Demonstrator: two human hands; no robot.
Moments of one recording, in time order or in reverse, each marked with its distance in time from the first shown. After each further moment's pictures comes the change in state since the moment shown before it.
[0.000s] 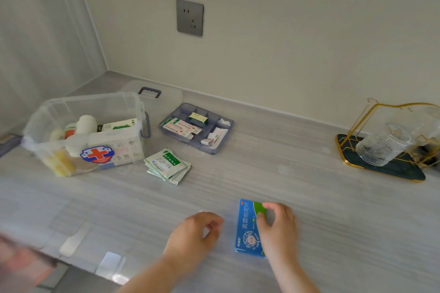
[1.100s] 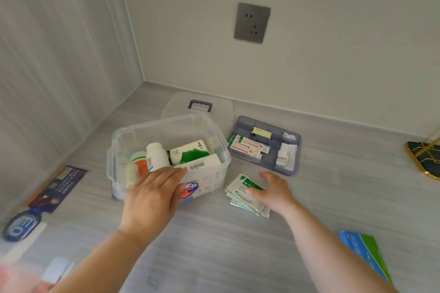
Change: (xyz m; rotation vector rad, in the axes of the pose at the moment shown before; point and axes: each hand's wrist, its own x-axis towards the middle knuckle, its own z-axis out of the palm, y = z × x) left_hand 0.073 -0.131 -0.246 0.630 0.248 0.284; right_hand 0.059 -0.174 0.148 -0.222 -0.469 -0.014
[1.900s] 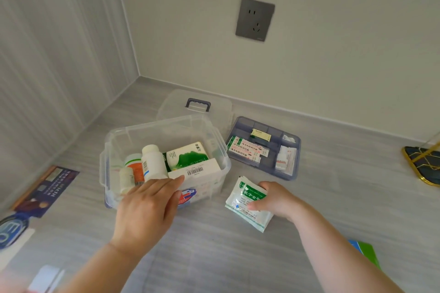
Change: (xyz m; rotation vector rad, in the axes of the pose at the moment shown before) left_hand 0.002 -0.005 0.005 -0.018 0.025 0.003; right_hand 0.000 -0.009 -0.017 0.120 -0.306 0.034
